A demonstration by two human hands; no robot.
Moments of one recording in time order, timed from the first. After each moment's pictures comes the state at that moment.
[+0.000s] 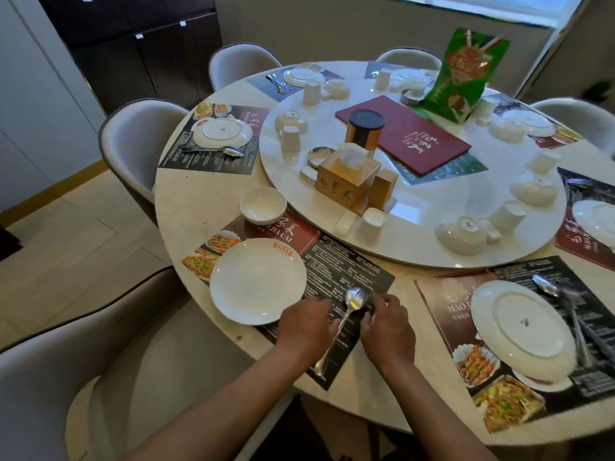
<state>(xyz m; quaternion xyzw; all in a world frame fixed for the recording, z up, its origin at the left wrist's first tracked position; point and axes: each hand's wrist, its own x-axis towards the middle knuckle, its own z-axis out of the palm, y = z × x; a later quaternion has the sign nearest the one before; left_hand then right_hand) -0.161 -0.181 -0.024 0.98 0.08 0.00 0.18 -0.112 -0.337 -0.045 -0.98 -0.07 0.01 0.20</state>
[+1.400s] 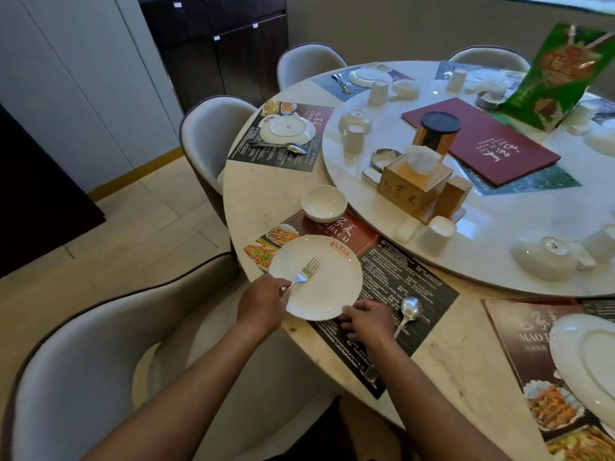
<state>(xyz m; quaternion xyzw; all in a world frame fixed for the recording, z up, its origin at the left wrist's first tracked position) -0.210 -0.029 -0.041 0.93 0.30 0.03 0.23 -0.124 -0.220 -0.048 -0.78 0.11 0.29 0.54</state>
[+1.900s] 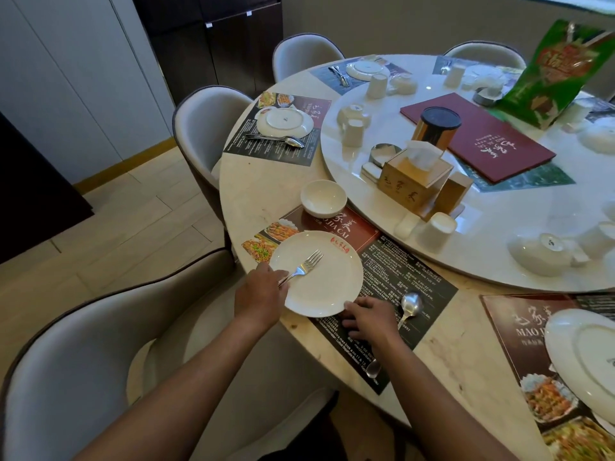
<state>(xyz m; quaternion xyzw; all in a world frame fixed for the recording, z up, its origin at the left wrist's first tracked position) -0.209 -0.019 -0.049 0.95 0.28 0.06 0.16 -0.127 -0.224 -0.042 -0.77 0.10 0.30 0.55</state>
